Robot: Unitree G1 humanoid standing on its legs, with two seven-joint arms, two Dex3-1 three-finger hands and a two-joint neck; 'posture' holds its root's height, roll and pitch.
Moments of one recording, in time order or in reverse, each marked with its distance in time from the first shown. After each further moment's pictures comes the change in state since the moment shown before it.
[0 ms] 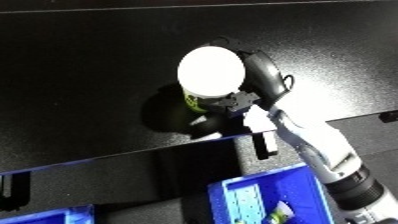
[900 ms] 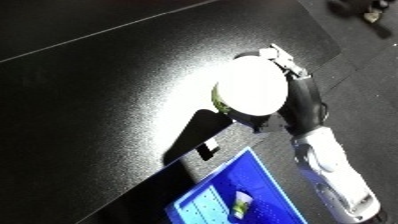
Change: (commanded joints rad) left arm 0.062 -0.060 0.078 0.039 -0.106 -0.091 -0.035; right arm 0.491 -0.110 -0.450 -0.317 -0.149 -0.305 -0.173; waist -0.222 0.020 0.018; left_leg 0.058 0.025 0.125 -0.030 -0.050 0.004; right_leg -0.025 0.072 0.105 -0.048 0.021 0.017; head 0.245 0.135
